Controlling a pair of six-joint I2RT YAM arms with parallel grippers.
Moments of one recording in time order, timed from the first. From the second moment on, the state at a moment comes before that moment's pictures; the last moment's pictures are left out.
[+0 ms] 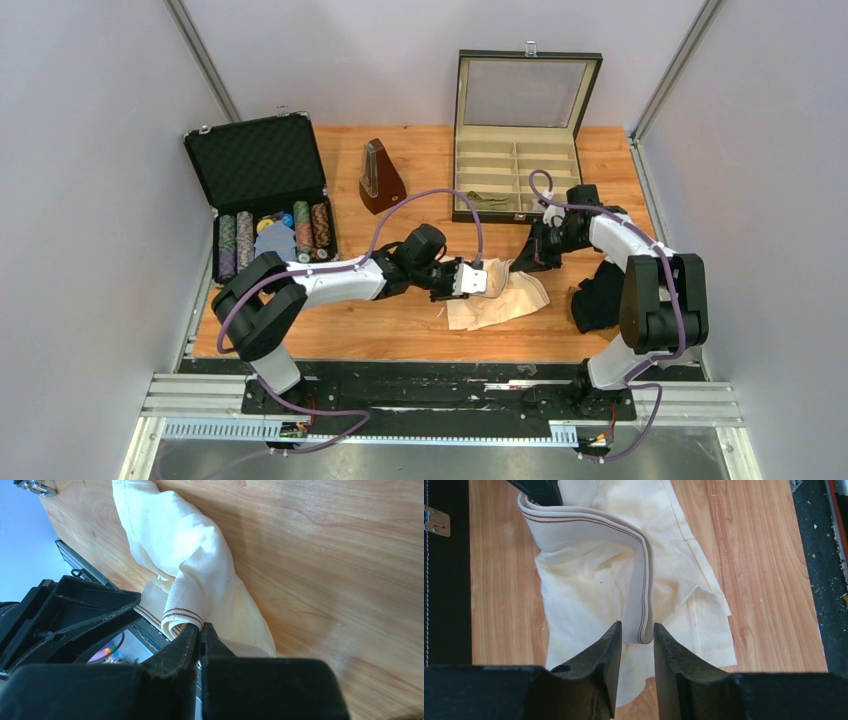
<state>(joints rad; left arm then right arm) -0.90 1.67 0.92 0.05 0.52 0.69 0.03 1.62 1.00 -0.68 -0.73 0.19</state>
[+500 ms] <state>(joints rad) -0.88 1.67 1.01 -0.12 0.59 0.72 0.04 1.57 0.98 -0.68 -0.73 0.11</state>
